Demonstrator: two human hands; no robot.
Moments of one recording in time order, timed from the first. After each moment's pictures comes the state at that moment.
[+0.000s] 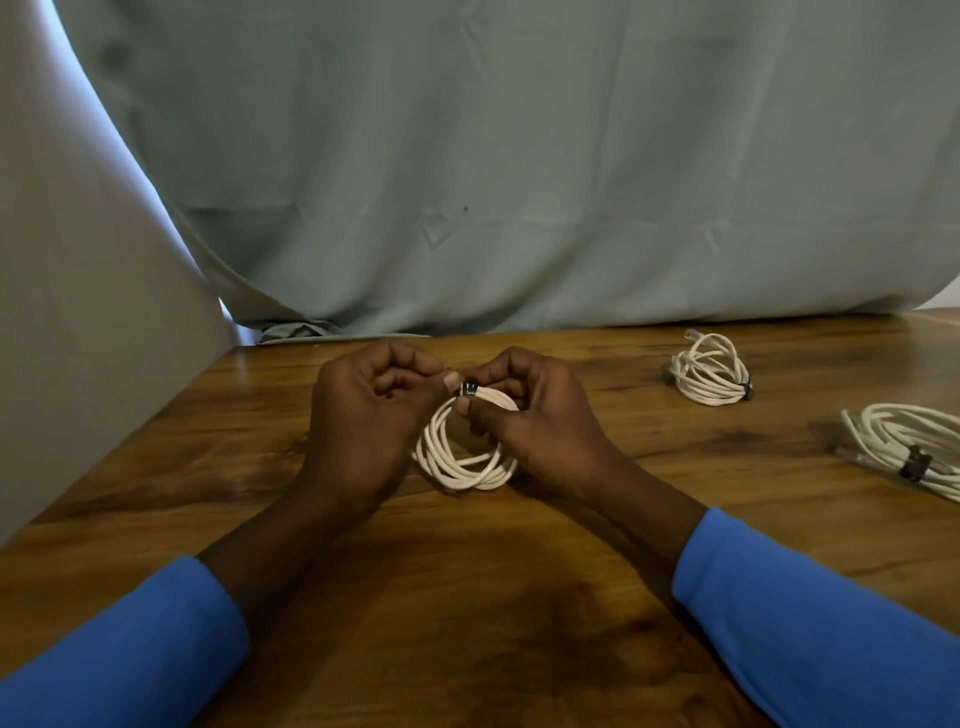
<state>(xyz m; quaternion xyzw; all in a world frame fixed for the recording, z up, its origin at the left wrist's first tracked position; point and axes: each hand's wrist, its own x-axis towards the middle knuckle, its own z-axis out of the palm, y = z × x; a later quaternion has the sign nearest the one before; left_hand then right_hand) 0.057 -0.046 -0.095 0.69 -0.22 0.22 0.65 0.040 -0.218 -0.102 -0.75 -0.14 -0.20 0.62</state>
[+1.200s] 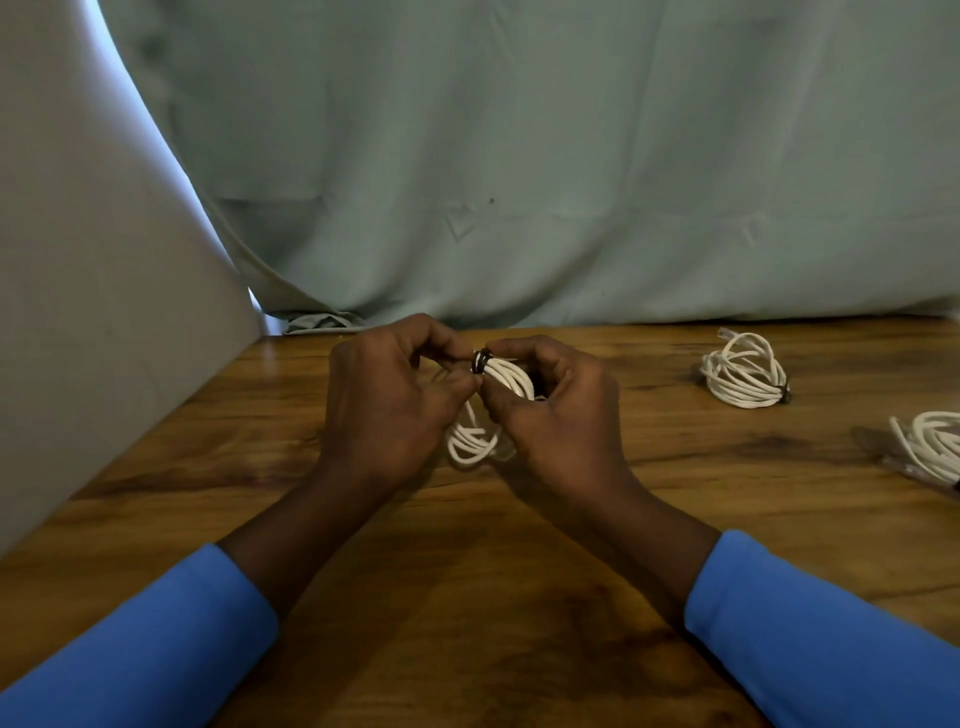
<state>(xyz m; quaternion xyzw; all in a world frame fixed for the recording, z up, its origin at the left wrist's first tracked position) 0.044 -0.047 -0.075 0.79 -0.24 0.37 0.43 0.027 -0.201 -0.102 -0.71 -0.13 -0.32 0.61</state>
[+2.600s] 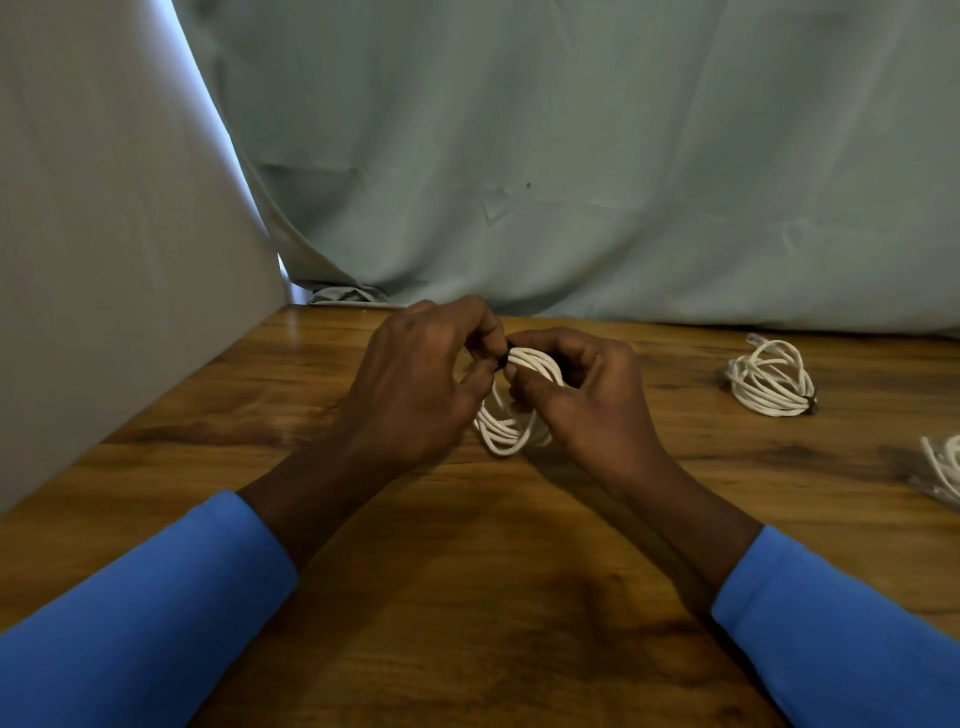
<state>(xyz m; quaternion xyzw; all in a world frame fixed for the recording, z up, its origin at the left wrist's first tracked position) 0.041 -0.036 -0.074 0.83 -0.30 0.38 0.28 0.034 -0.214 -0.098 -0.74 -0.19 -0.25 0.59</state>
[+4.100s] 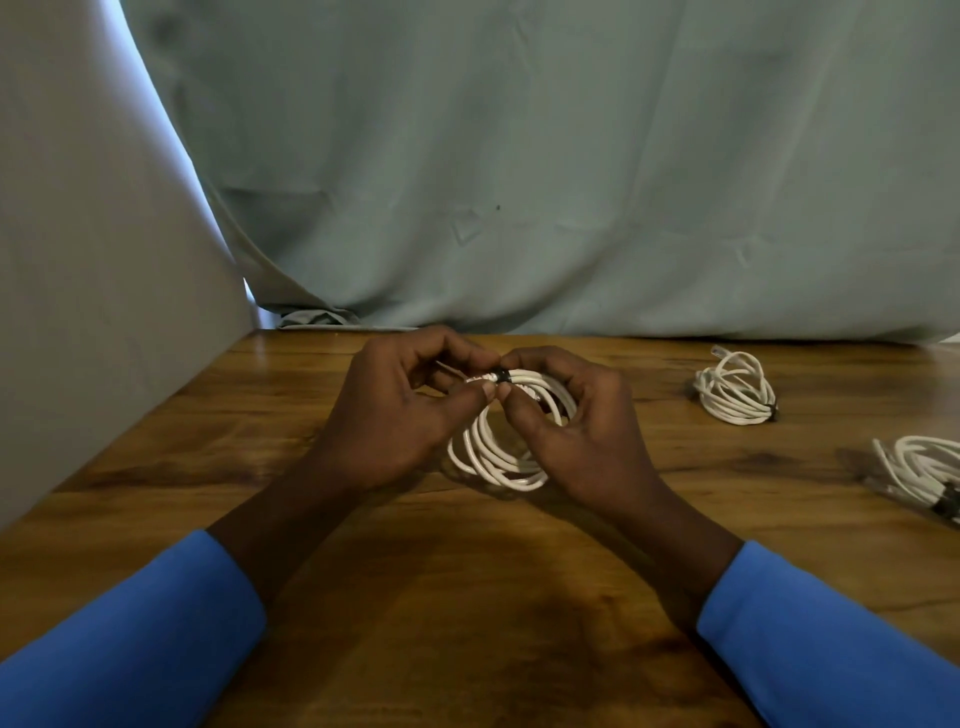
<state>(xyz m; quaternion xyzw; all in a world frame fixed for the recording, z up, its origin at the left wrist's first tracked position) 0.056 -0.033 -0.081 0.72 -0.34 0.19 0.57 0.019 -0.215 -0.092 -0.74 -0.23 -0.30 0.55</state>
